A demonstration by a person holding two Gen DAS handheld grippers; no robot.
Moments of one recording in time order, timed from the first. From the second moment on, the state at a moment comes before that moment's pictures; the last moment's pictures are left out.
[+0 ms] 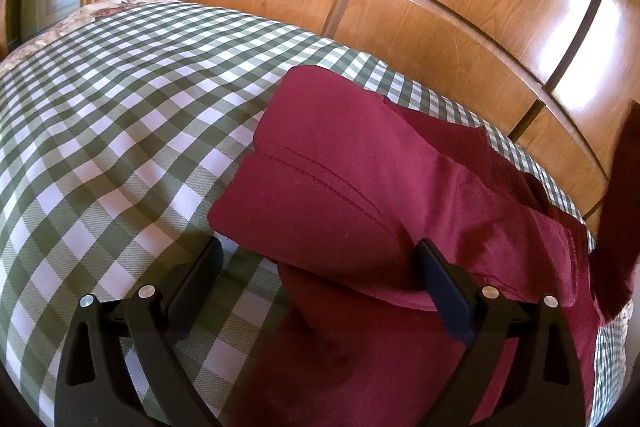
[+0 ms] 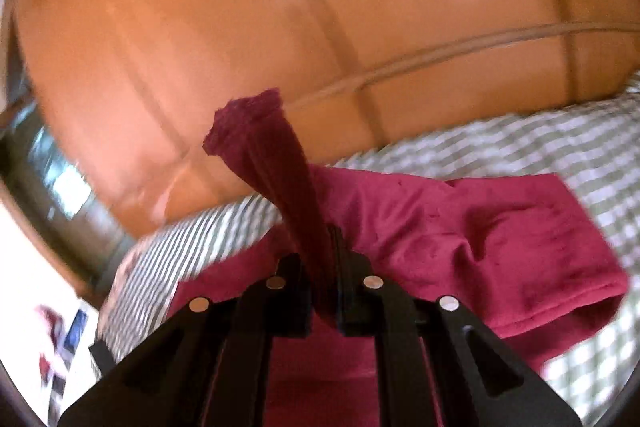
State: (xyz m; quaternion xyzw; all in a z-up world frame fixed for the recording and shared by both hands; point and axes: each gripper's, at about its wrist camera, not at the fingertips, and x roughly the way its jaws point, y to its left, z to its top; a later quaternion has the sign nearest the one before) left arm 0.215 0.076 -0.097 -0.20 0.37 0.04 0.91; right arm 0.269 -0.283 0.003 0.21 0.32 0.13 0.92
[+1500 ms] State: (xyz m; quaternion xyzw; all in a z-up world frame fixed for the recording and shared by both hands) left arm 0.289 -0.018 -0.031 -0.18 0.43 -0.10 0.88; right arm 0.196 -0.410 -0.092 0.23 0.35 -0.27 0.87
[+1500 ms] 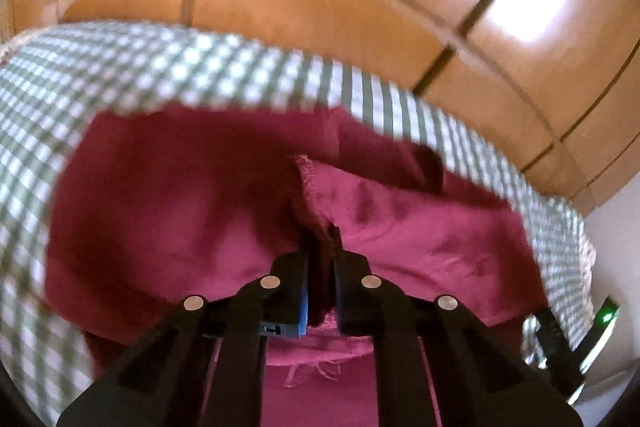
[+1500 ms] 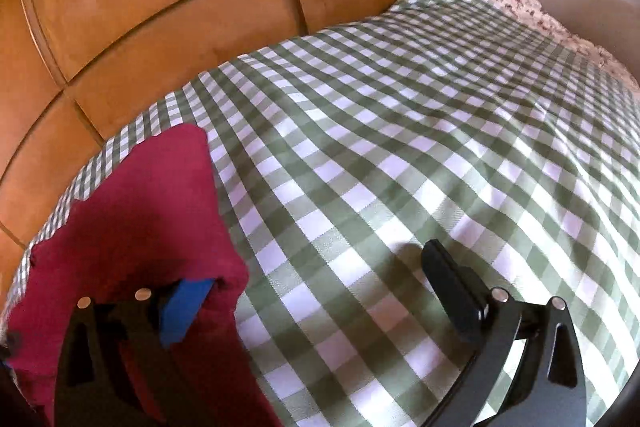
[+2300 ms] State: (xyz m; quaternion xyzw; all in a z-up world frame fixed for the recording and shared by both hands) left arm 0.266 0.004 -0.091 -0.17 0.43 -0.11 0.88; right arm 0.240 -0.348 -0.038 0.09 0.31 -0.14 0.94
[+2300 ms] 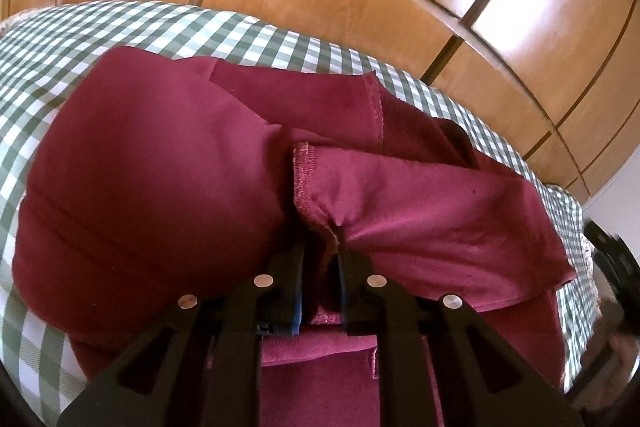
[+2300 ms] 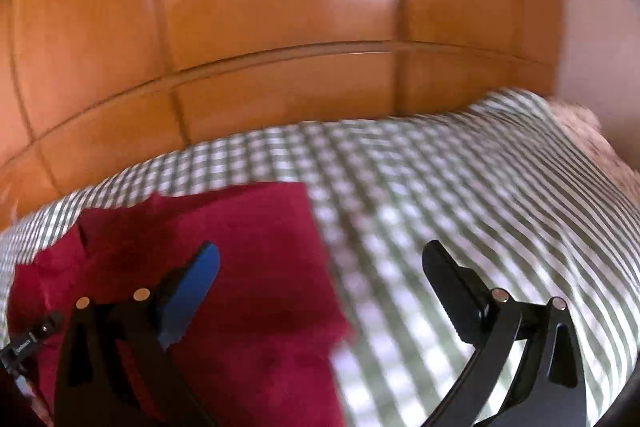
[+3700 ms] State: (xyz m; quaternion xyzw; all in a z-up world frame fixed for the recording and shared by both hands) left arm 0.184 0.023 -0.068 -0.15 0.40 -0.05 0.90; right arm 0.208 -0.374 -0.078 0.12 0.36 -0.24 0.89
